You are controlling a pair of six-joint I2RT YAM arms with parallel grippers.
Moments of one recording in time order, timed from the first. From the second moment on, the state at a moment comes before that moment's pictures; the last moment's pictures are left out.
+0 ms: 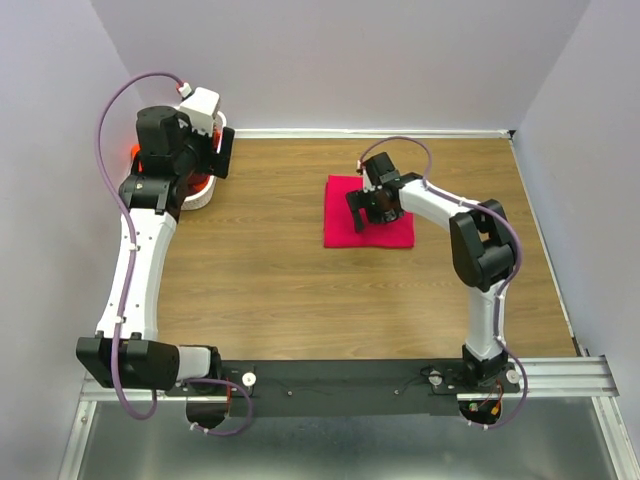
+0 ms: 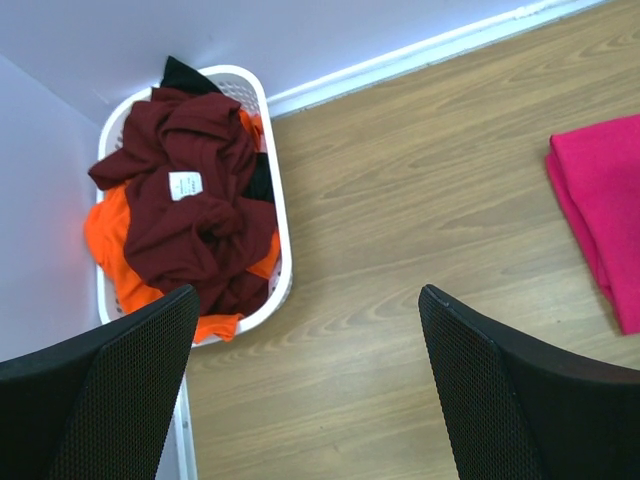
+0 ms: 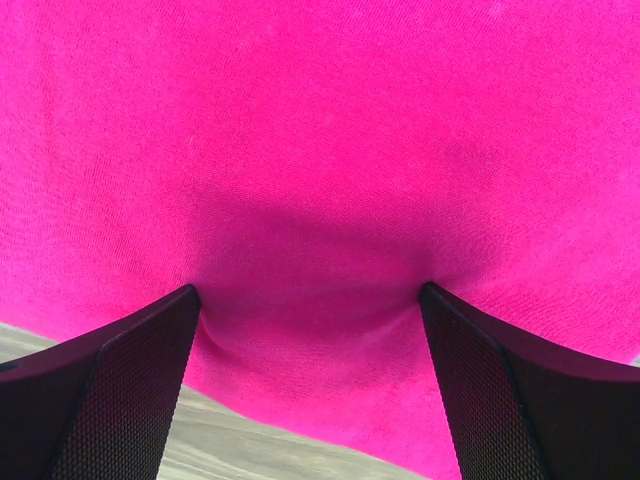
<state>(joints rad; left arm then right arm) -0.05 1.30 1.52 -0.57 0.10 0.26 0.47 2.08 1.53 -0.54 0.01 0.11</state>
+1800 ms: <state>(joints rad) -0.04 1.37 1.39 -0.51 0.20 0.17 -0.35 1.67 1.24 -0.75 -0.21 -0.35</state>
